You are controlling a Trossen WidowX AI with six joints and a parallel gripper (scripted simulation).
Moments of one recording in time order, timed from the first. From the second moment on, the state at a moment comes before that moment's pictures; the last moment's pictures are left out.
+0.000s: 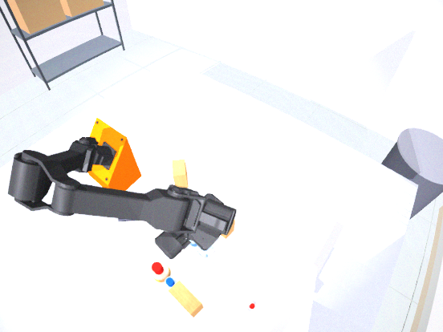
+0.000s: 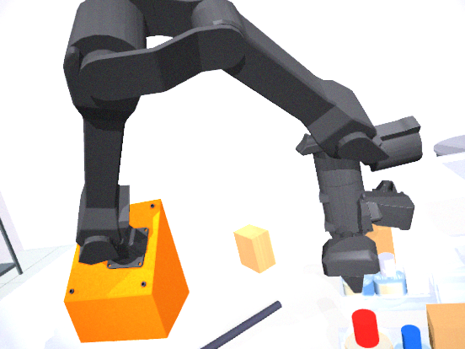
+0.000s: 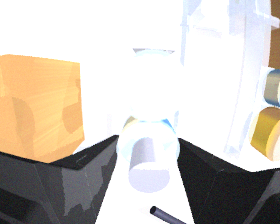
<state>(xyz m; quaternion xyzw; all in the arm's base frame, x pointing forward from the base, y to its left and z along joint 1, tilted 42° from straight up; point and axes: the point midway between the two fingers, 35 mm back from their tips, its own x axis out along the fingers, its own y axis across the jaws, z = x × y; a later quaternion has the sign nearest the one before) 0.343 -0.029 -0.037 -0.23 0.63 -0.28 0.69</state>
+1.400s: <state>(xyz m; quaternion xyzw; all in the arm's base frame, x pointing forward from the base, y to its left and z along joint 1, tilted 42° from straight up) 0.311 -0.010 -0.026 -0.23 0.63 -0.28 0.69</state>
